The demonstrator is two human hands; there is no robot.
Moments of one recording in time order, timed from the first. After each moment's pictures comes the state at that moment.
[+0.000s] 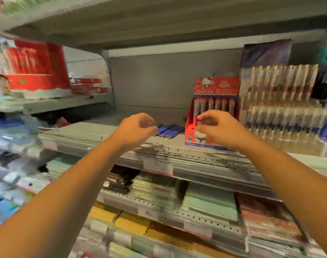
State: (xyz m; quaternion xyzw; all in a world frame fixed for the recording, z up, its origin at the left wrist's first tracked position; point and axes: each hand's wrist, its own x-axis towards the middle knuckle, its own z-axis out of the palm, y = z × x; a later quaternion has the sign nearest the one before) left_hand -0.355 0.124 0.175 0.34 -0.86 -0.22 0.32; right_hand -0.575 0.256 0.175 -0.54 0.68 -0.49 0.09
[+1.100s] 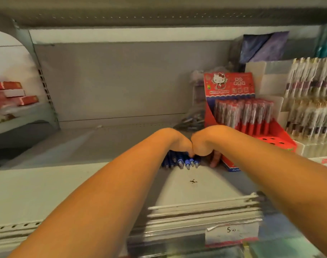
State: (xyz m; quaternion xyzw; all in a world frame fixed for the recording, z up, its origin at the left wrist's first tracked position) left_hand -0.508 -0.050 0.188 0.22 -0.91 -0.20 -0.28; right_hand -0.555 0.032 0.181 -0.25 0.94 -0.04 0.21
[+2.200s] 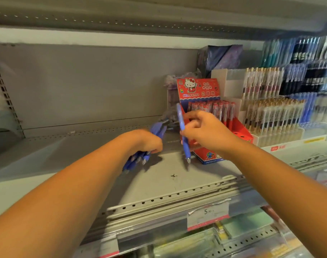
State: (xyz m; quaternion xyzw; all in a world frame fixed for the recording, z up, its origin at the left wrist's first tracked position) left_hand -0.472 -0.077 0.191 0.23 -0.95 -0.17 -0.10; right_hand -0.514 0.112 0.187 -0.33 0.75 -0.57 0.04
